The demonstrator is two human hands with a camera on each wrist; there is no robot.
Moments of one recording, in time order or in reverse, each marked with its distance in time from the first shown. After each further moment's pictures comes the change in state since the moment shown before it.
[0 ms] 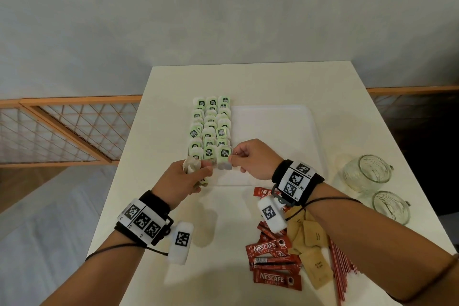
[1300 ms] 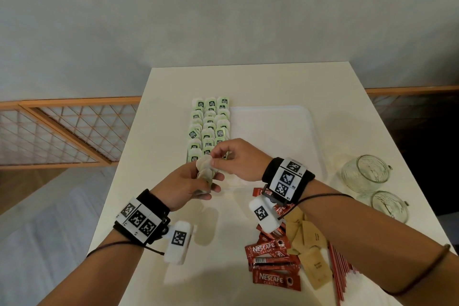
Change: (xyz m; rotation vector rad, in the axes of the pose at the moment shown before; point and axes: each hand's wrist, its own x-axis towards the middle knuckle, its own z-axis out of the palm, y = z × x) left_hand 0.003 -0.002 -0.001 -0.104 -0.348 -0.054; right_hand -0.003 -0.031 0.009 0.104 -0.122 -0.212
